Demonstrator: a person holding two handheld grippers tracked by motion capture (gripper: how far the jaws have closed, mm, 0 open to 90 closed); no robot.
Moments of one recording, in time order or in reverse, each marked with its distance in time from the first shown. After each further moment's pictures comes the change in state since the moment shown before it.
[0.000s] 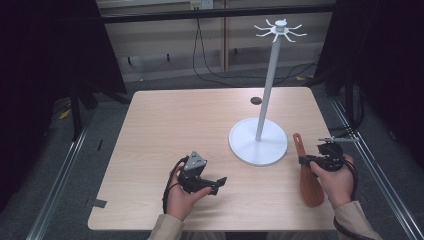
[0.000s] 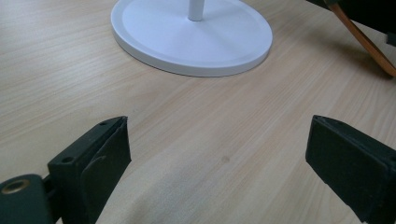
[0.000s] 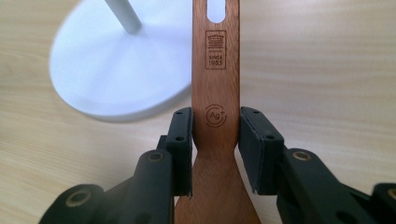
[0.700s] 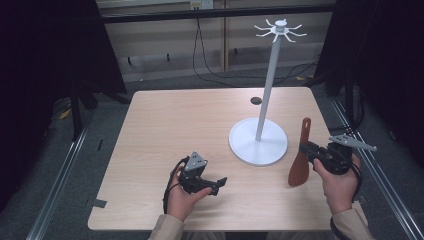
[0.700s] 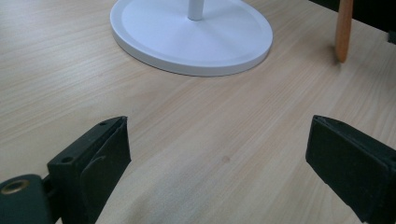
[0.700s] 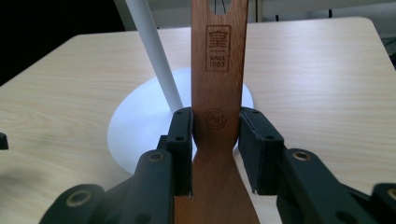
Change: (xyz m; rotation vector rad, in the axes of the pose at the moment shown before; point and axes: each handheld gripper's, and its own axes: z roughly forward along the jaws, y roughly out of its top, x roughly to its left) left arm -0.001 -0.001 0.002 -0.004 -0.002 0.006; right arm 0.017 0.001 -0.032 -0.354 0.077 -0.064
